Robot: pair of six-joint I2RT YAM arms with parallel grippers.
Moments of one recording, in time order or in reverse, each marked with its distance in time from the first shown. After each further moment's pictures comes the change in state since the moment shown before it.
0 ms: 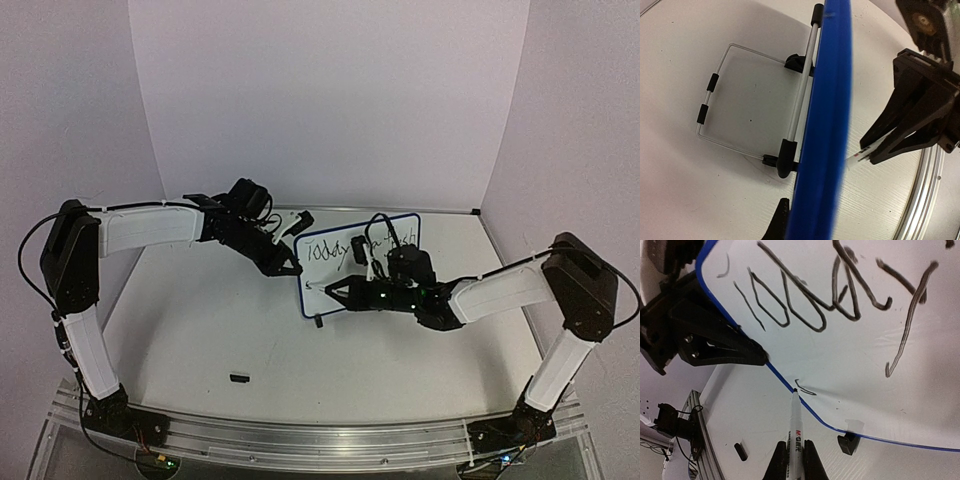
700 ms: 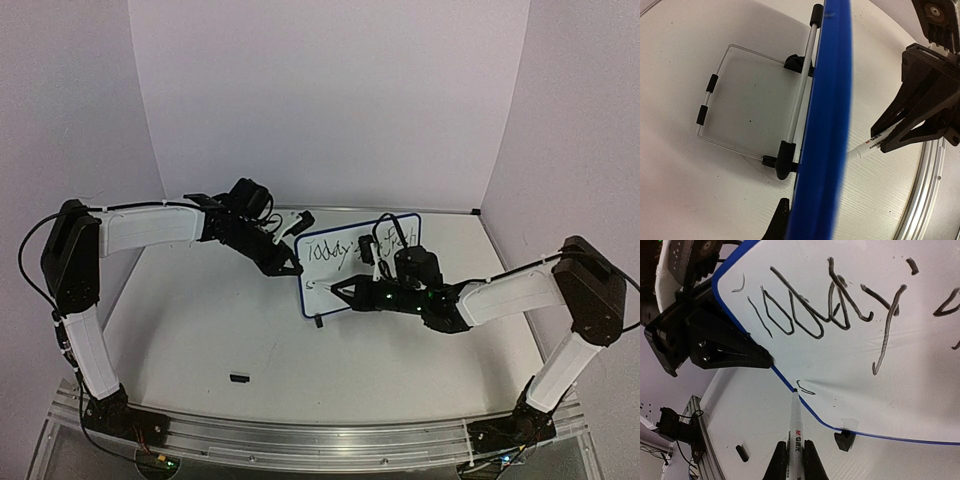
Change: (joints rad) left arm -0.002 0.003 0.006 -0.002 -0.001 0.000; right arm 0.000 -0.055 -0.046 0.003 0.038 0.001
